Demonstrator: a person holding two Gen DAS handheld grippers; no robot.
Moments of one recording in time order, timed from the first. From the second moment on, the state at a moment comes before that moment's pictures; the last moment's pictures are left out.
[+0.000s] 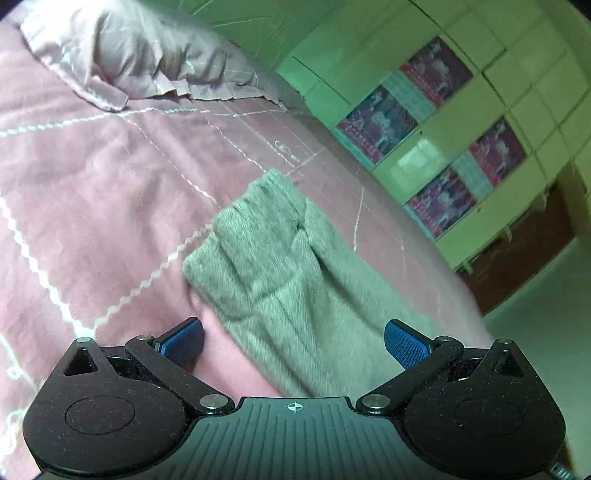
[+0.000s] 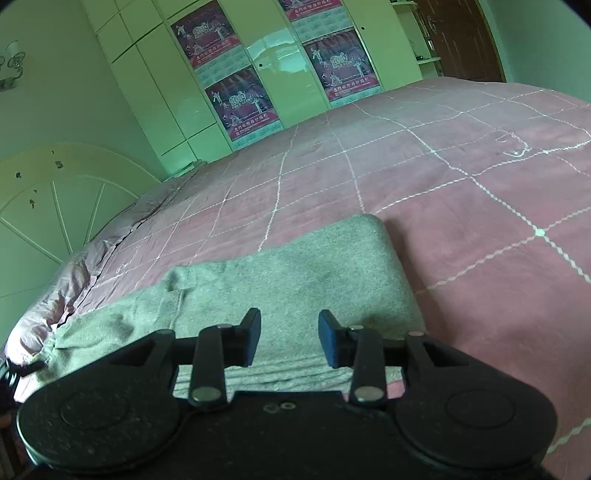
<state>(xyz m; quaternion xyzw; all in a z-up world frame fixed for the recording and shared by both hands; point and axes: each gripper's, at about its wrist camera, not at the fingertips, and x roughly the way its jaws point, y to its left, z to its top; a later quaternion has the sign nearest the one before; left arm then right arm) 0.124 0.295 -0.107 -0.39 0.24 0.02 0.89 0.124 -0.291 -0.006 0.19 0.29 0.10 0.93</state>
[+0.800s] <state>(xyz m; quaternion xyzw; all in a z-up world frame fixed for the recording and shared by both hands) 0.142 0.323 -0.128 -0.44 0.20 0.02 0.88 0.129 -0.094 -0.027 -0.16 0.30 0.19 0.92</state>
